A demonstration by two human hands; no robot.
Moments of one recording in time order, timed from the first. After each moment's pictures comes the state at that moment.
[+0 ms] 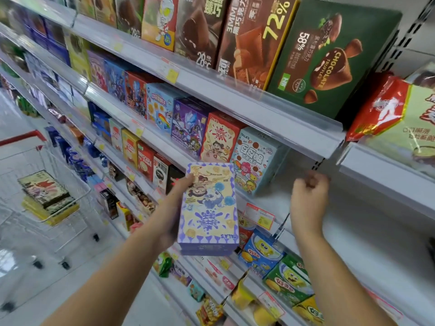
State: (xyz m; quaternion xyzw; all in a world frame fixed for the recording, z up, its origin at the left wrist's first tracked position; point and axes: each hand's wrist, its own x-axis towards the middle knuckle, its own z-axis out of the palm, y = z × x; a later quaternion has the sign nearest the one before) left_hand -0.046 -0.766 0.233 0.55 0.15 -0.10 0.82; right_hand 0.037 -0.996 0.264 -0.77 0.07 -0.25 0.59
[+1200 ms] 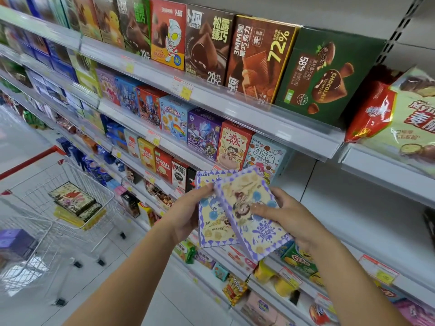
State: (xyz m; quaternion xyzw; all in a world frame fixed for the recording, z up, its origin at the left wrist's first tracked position) left_hand -0.077 -0.719 0.256 0.56 0.11 -0.15 0.81; right_hand -0.054 -0.951 0.305 -0.77 -0.04 0.22 0.60
